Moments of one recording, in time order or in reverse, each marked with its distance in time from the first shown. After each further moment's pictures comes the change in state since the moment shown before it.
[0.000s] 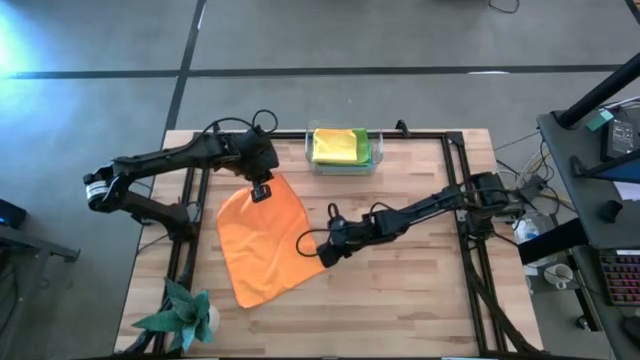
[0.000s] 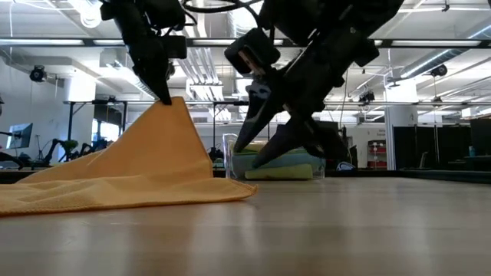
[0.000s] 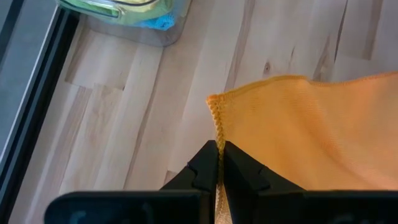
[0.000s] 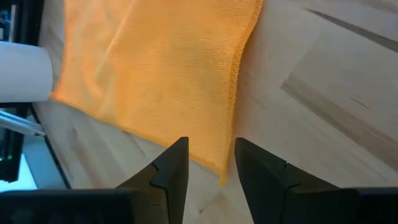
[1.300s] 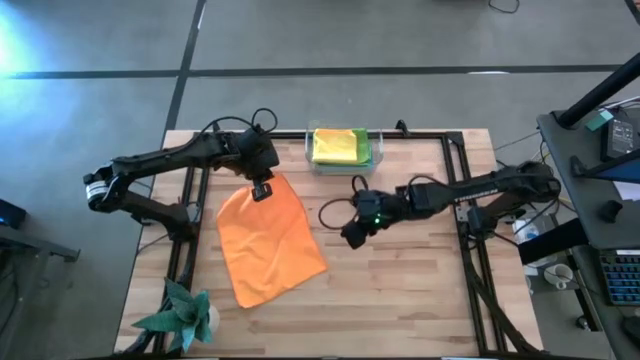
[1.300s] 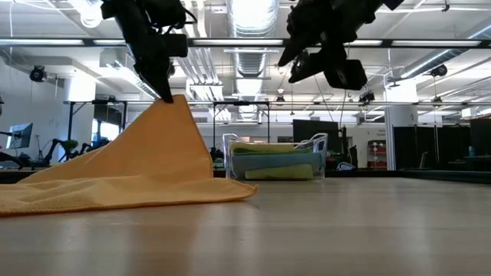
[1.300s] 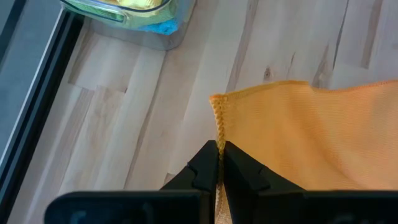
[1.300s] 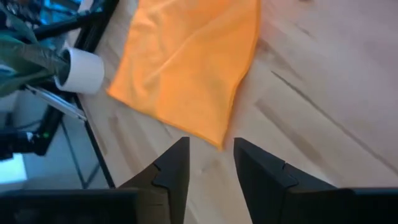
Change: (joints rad) left arm 0.000 0.000 0.014 -0.001 -0.001 -0.021; right arm -0.064 -0.403 -0.039 -0.296 0.010 -0.179
